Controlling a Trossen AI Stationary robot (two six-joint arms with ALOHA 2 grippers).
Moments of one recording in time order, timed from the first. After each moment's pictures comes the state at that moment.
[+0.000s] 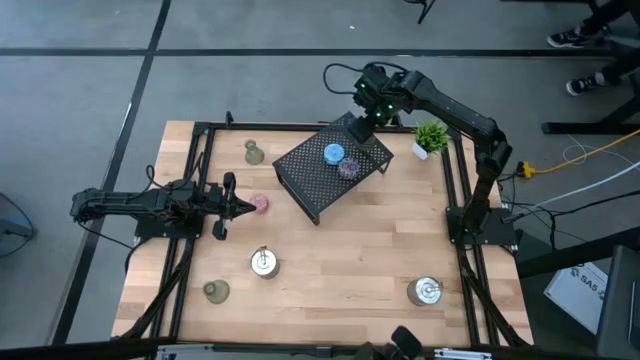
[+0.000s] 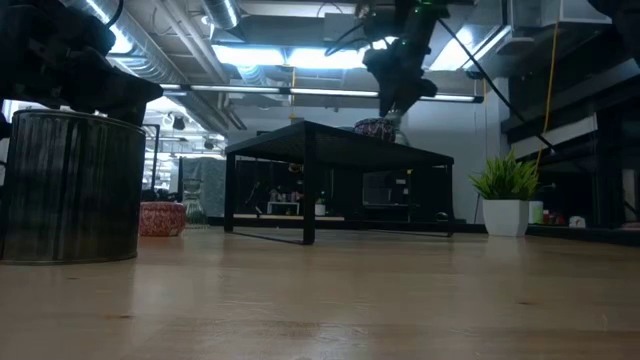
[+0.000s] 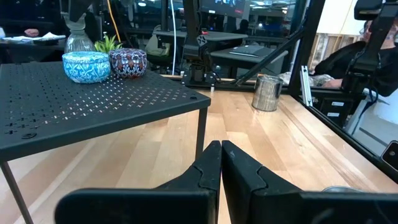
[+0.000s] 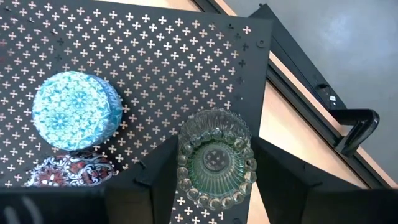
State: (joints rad) left arm 0.04 0.09 0.01 0.03 0.04 -0.08; right arm -0.56 1.85 1.92 -1.26 0.02 0.17
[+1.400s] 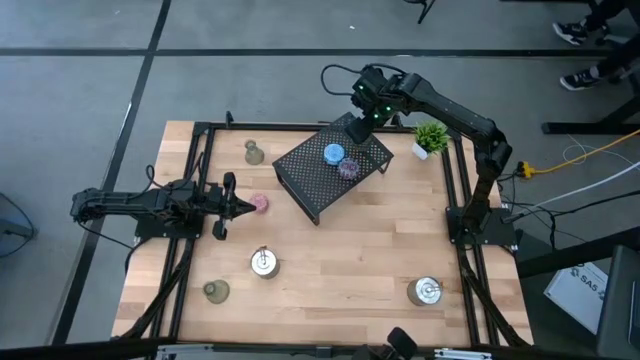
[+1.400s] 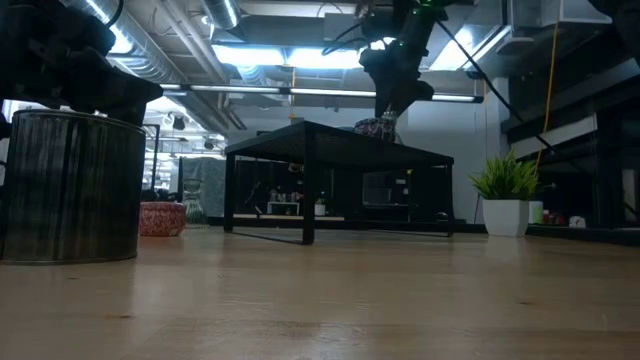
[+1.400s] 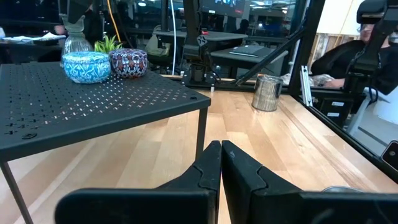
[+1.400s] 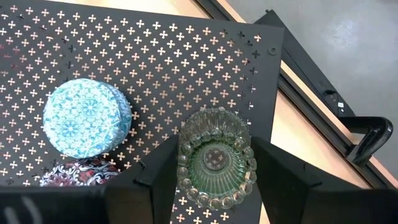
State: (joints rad) left arm 0.04 0.09 0.01 0.03 0.04 -0.08; right arm -0.56 1.85 1.89 -1.21 0.01 0.18
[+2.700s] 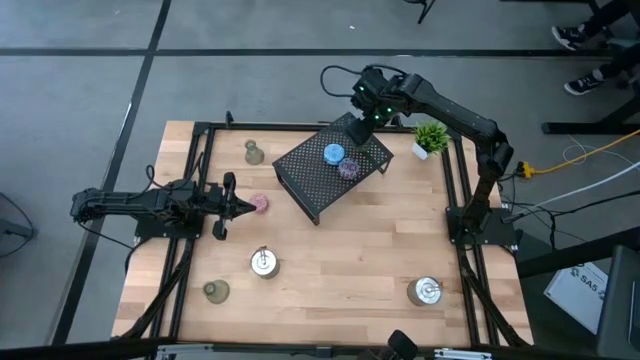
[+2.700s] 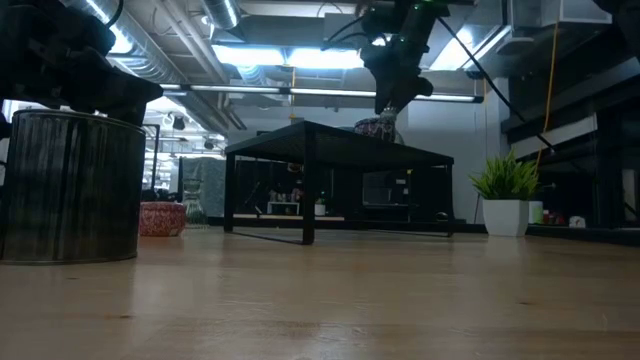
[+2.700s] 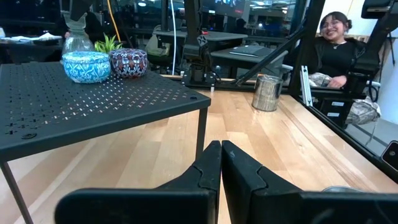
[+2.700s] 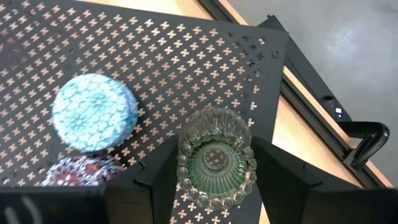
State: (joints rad) left arm 0.04 0.09 0.01 0.03 0.04 -0.08; right arm -0.54 1.83 1.89 -1.22 0.02 0.15
